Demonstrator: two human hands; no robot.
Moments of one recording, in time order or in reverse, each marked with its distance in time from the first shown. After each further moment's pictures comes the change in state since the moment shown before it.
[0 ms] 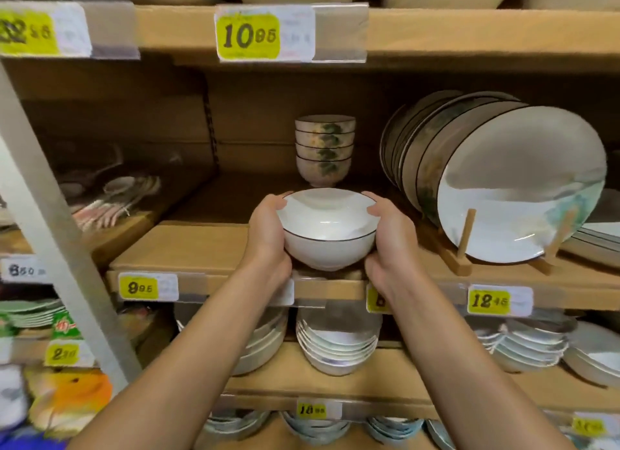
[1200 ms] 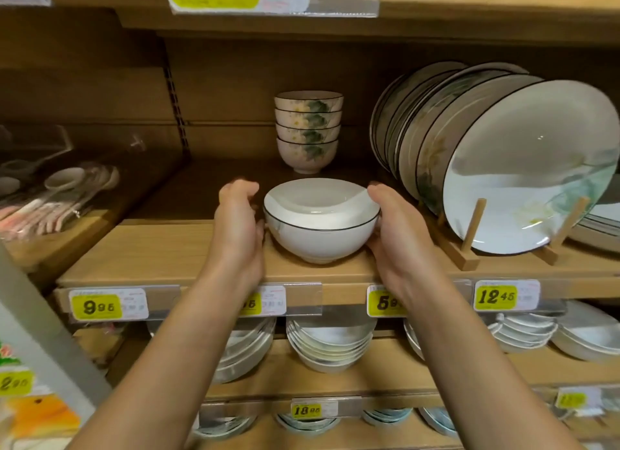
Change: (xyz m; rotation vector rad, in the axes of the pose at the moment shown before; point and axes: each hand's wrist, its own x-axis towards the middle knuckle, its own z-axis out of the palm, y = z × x) left_hand 0.033 0.001 -0.015 -0.066 0.028 0.049; right_hand 0.012 0.003 -0.010 -0.204 0.001 -0.070
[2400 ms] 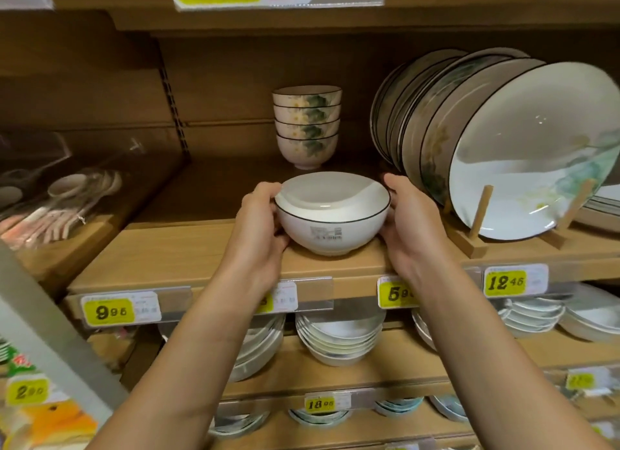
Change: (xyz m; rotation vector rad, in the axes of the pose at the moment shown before) left_hand 0.000 -0.006 -0.001 0.097 -0.185 -0.115; right_hand 0.007 -0.003 0.001 0.086 0.114 0.028
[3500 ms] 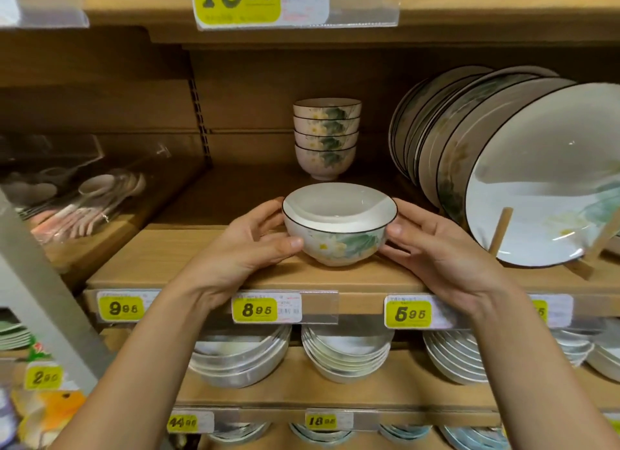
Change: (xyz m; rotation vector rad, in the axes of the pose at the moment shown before) left_hand 0.004 0.009 -0.056 0.303 -0.381 0.054; right_hand 0.014 -0.005 -0.050 0.022 -0.658 0.090
